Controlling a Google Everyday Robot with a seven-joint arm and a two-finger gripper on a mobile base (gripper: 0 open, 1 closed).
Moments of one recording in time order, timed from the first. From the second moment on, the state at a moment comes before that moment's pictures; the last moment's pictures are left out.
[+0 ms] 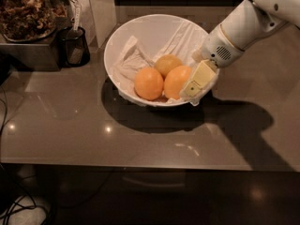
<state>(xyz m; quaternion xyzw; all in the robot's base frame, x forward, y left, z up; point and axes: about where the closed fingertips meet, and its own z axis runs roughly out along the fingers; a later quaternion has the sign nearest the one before) 0.561 -0.119 0.881 -0.54 0.79 0.19 0.22</state>
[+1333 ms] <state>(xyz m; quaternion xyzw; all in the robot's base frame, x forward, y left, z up) 0.555 -0.090 0.870 -0.54 0.79 0.20 0.21</state>
